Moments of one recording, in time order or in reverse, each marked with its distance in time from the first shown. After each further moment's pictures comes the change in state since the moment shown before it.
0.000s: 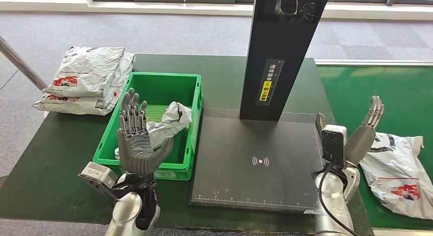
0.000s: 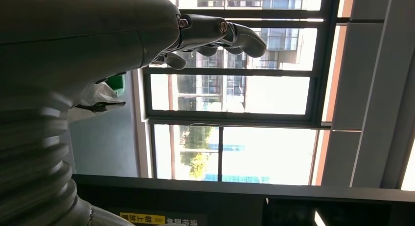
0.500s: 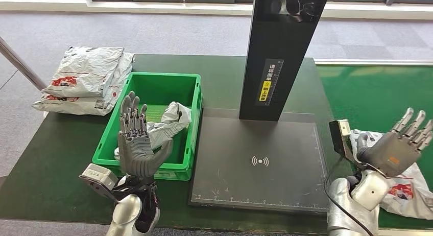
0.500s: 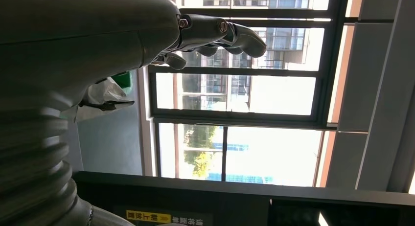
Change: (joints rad) left arm 0.011 0.000 0.000 0.002 0.010 0.001 0.000; right arm -0.042 -0.004 -0.282 0.030 0.896 -0.137 0.442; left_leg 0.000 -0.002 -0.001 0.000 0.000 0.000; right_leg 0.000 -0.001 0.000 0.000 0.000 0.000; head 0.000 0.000
